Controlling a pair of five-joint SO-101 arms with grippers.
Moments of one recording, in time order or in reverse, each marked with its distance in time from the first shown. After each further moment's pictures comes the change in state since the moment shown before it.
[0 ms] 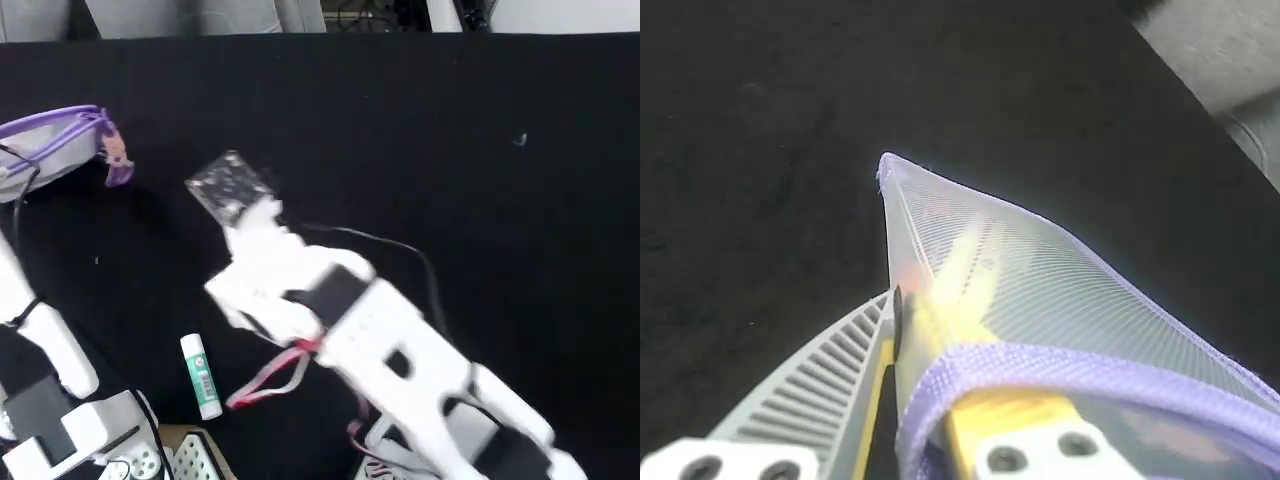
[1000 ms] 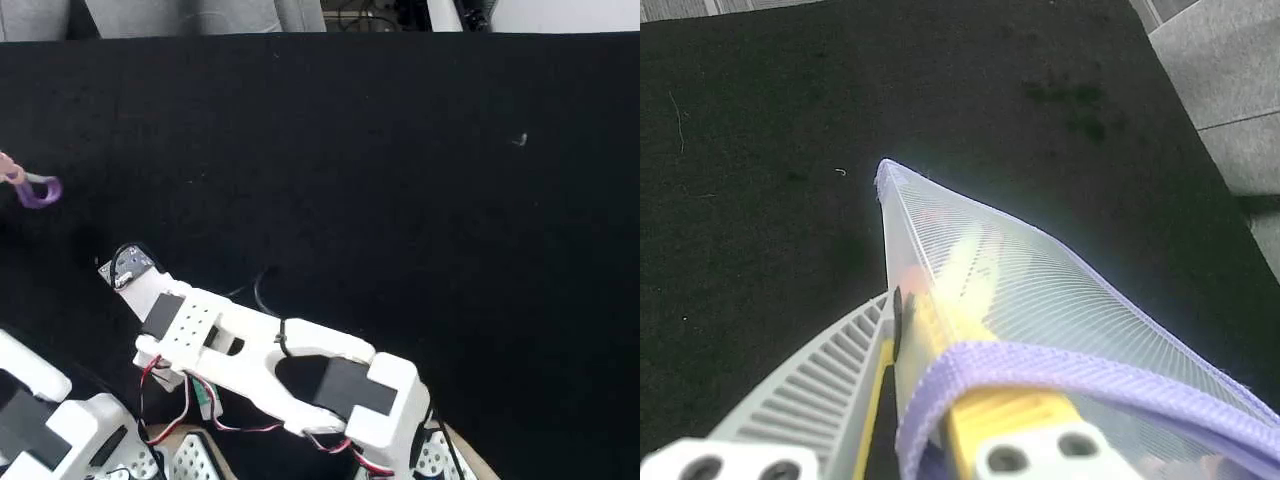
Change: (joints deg) left arm -20.4 0.1 -7.0 0.0 0.0; right arm -17.3 48.4 -20.7 4.0 -14.6
